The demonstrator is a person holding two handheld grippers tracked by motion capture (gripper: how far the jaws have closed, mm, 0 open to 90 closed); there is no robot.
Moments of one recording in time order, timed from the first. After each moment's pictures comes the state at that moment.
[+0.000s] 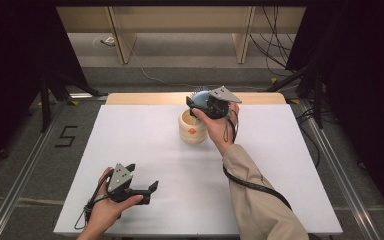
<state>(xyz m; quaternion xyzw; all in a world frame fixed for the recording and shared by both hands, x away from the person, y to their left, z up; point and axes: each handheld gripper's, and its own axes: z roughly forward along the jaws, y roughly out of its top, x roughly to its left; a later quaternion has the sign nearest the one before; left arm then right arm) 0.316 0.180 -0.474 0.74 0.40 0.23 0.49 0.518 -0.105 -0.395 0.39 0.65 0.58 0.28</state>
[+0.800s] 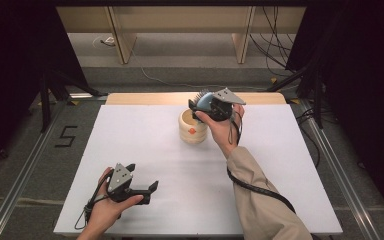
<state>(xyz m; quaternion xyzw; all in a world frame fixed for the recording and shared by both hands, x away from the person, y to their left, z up) 0.316 0.180 -0.474 0.74 0.40 0.23 0.49 0.511 -0.114 -0.394 0.39 0.66 0.58 0.28</state>
